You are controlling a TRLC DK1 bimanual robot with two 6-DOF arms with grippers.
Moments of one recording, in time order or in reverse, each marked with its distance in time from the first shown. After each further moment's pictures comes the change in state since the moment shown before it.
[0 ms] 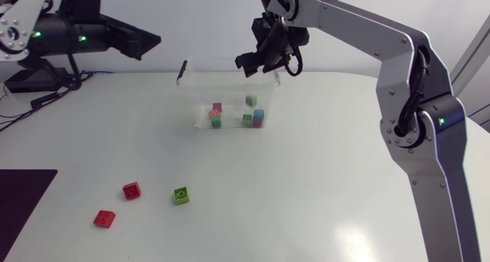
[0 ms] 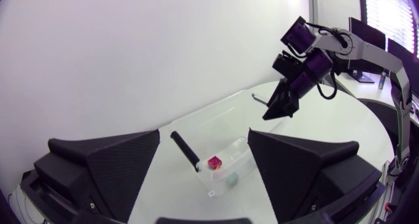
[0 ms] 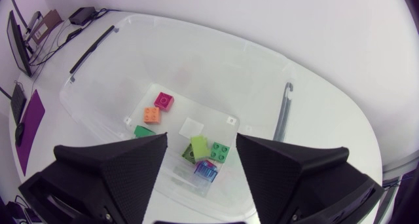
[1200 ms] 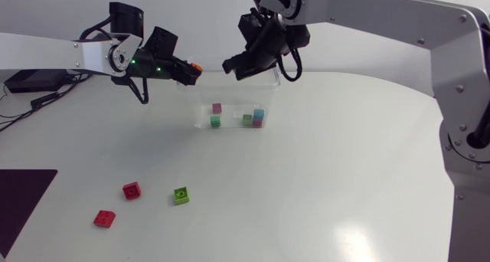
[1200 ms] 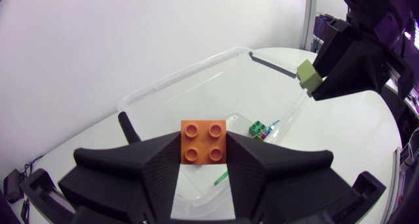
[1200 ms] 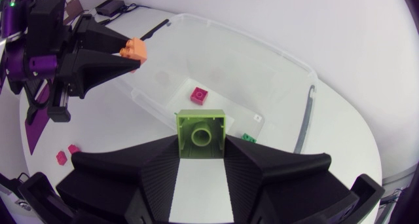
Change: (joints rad) left arm -0.156 0.459 0.216 0.074 -0.090 0.034; right arm 0.087 -0.248 -0.354 0.141 -0.026 -0.018
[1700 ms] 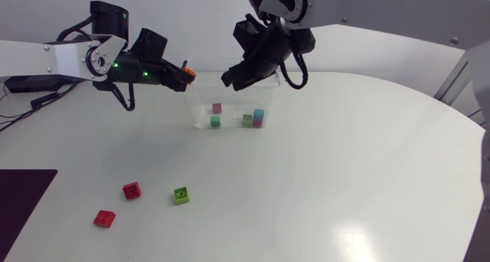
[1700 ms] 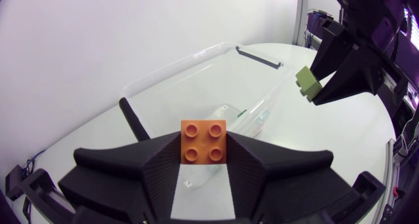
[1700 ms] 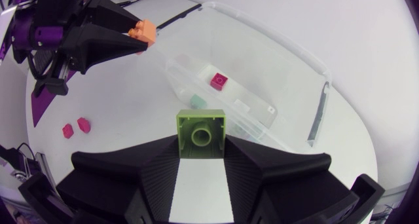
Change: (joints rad) left arm 0.013 -0.140 -0.138 -0.031 0.026 0.026; right arm 0.044 -0.114 -0.165 0.005 -0.023 -0.076
